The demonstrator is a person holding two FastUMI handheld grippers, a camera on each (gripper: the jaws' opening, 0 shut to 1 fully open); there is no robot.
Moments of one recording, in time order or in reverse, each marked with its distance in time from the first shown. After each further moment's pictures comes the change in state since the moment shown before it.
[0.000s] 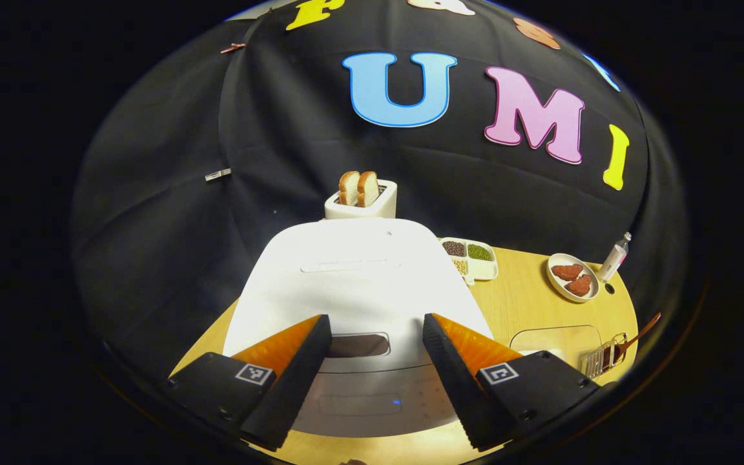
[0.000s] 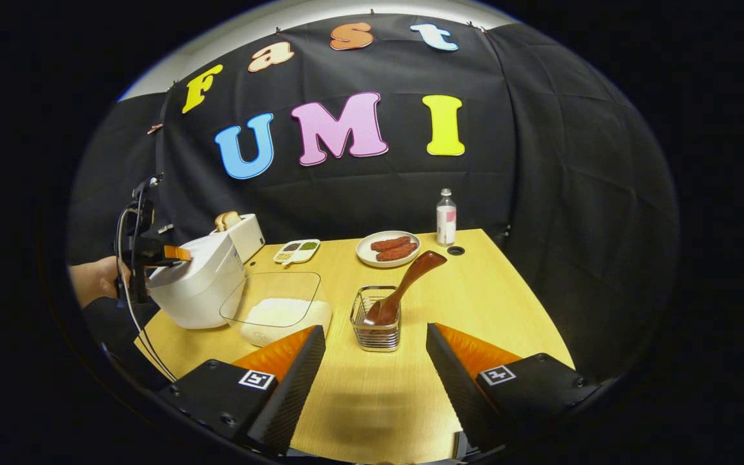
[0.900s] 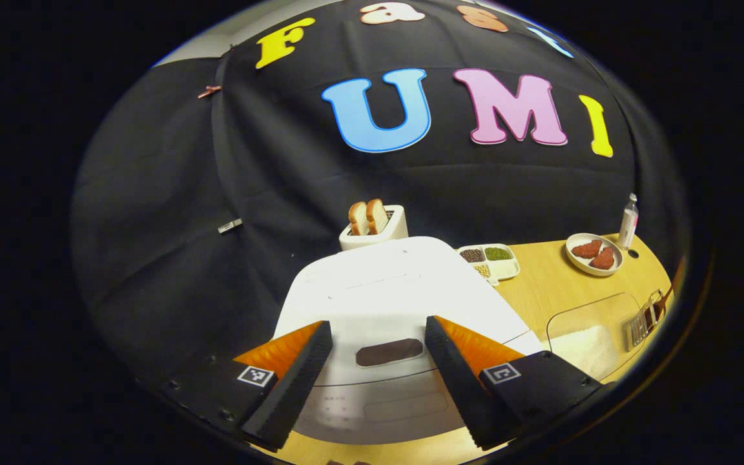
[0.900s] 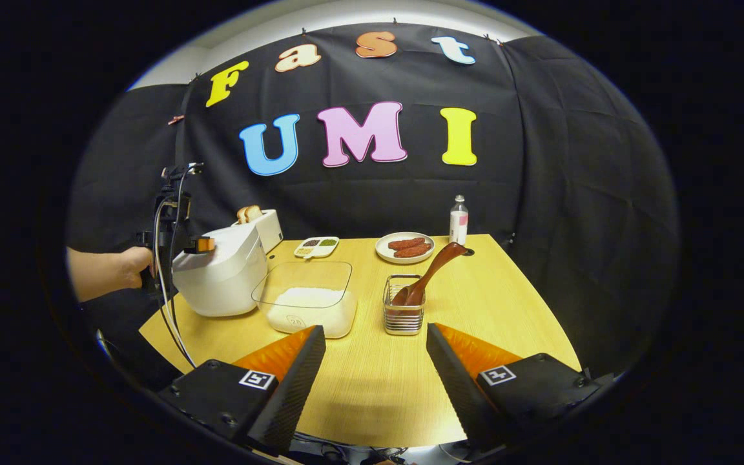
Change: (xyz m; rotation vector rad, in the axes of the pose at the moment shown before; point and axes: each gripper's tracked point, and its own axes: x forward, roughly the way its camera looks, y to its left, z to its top) left arm -0.003 0.023 0.010 0.169 -0.138 0.053; right arm -0.055 0.056 -0.022 -0.080 -0.036 -0.004
